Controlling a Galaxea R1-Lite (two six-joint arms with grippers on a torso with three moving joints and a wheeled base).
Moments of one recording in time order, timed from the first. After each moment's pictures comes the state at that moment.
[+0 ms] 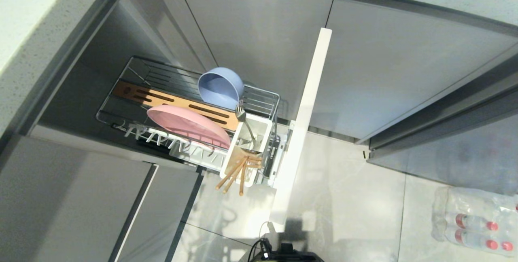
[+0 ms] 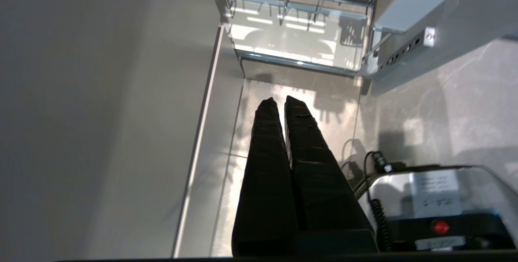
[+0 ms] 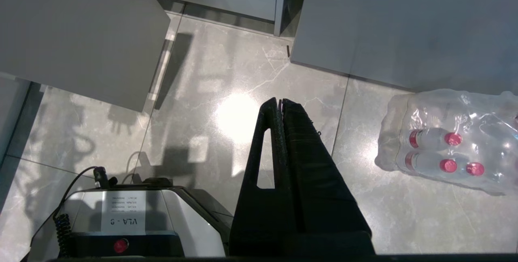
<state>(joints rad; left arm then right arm) 0.00 0.00 0.00 0.01 -0.03 0.10 0.00 0.00 0.00 0.00 -0.01 0.03</state>
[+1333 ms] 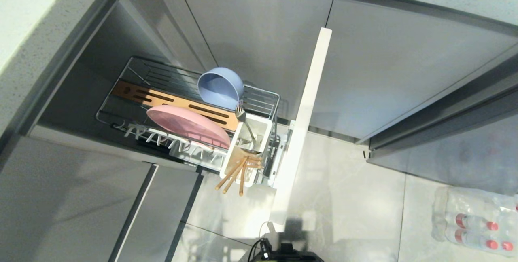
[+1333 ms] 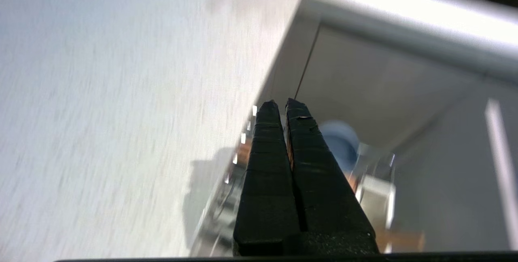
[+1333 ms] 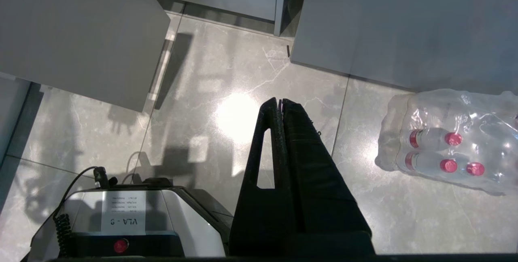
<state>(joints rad) 0.05 0.52 -0.97 0.00 -0.03 -0.13 0.00 0.00 0.00 0.00 -0.01 0.03</state>
